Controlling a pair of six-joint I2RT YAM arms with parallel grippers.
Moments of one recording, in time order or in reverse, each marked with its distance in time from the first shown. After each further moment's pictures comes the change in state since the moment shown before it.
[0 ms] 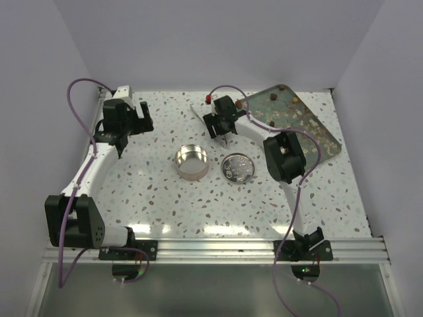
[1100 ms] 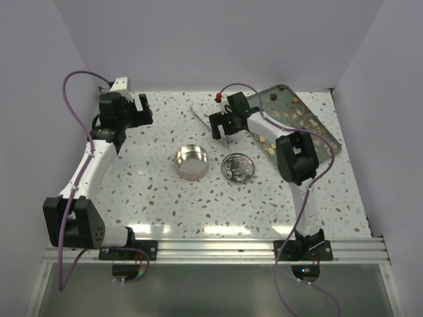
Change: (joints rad) left arm 0.000 -0.003 0.071 0.000 0.024 0.022; right arm -0.076 -0.133 -0.112 -0.055 -0.216 0.017
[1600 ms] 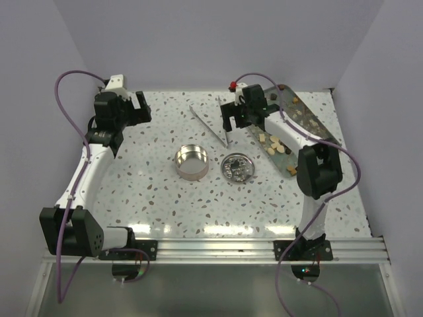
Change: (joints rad) left arm 0.000 -0.062 0.000 0.006 0.004 -0.017; right arm -0.046 -0.304 -0.192 0.029 0.069 0.001
